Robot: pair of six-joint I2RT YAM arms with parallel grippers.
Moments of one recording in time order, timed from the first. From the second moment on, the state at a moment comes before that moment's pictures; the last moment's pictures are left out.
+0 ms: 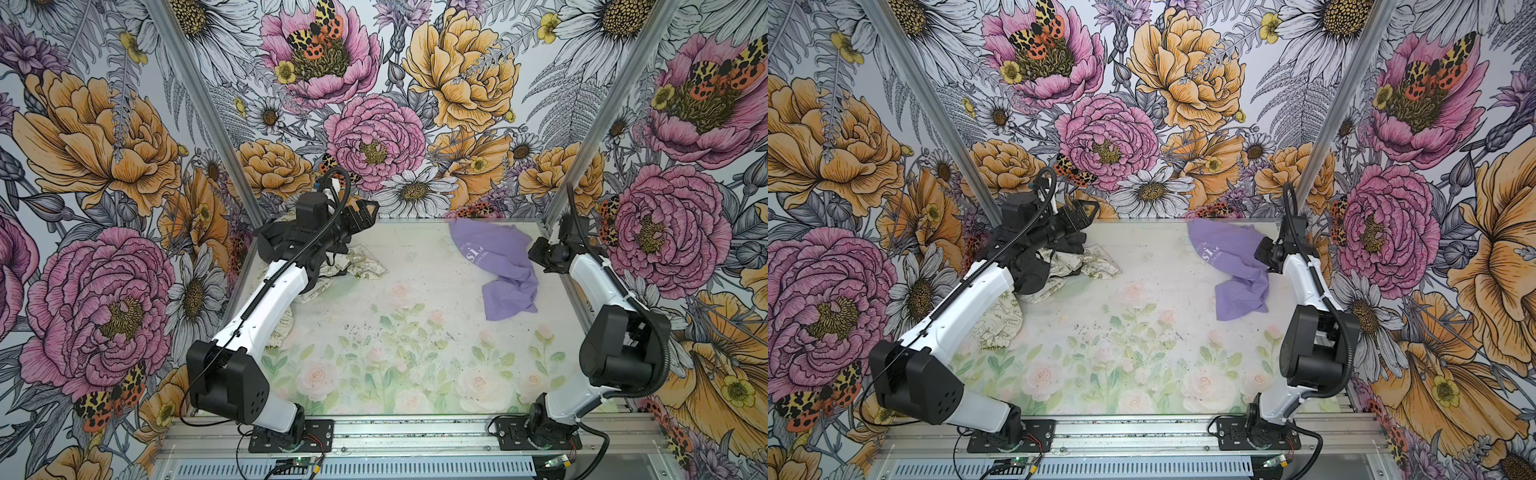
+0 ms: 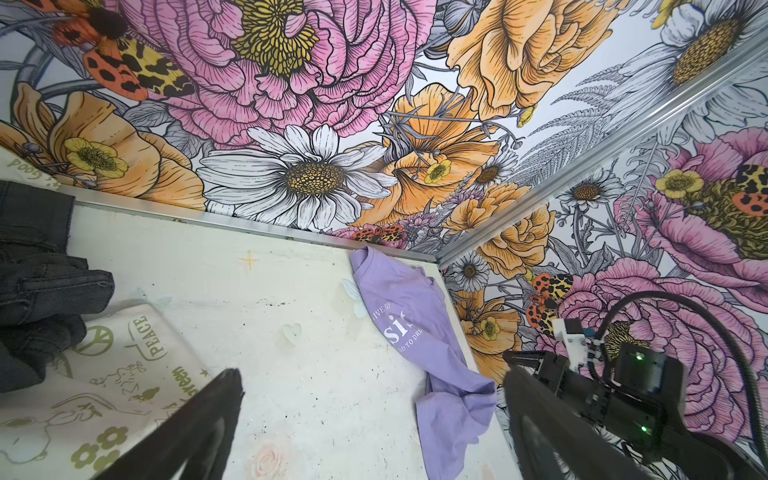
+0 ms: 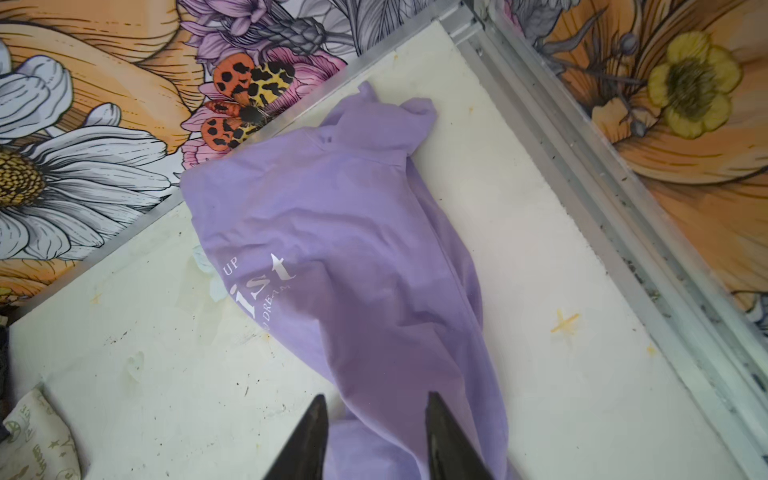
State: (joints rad) left arm -0.28 1.47 1.39 -0.17 0.27 -0.63; right arm -0.23 1.70 1.35 -0.54 -0.14 0.33
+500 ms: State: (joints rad) left arm -0.26 1.38 1.32 -0.18 0.27 -0.63; right arm -0.15 1.85 1.19 -0.61 -0.09 0.27
